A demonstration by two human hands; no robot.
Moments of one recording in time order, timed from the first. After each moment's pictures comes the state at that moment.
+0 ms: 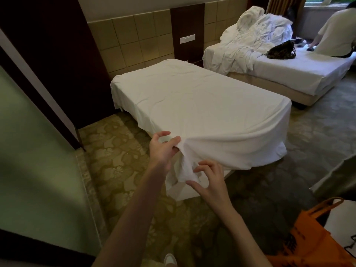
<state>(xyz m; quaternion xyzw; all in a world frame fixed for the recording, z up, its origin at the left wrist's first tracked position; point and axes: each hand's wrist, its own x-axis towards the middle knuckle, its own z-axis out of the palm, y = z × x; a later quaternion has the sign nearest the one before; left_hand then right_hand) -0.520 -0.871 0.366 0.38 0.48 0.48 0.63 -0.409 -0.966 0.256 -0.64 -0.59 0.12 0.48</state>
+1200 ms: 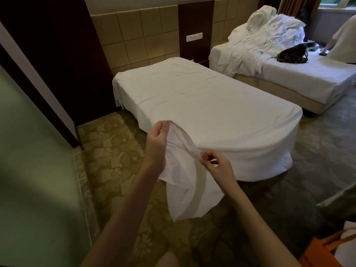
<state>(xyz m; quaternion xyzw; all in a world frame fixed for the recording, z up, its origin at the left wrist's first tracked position) -0.506 -0.776 0.362 0.52 0.39 0.54 0.53 -0.347 -0.844 0.274 -0.64 -0.50 0.28 0.50</state>
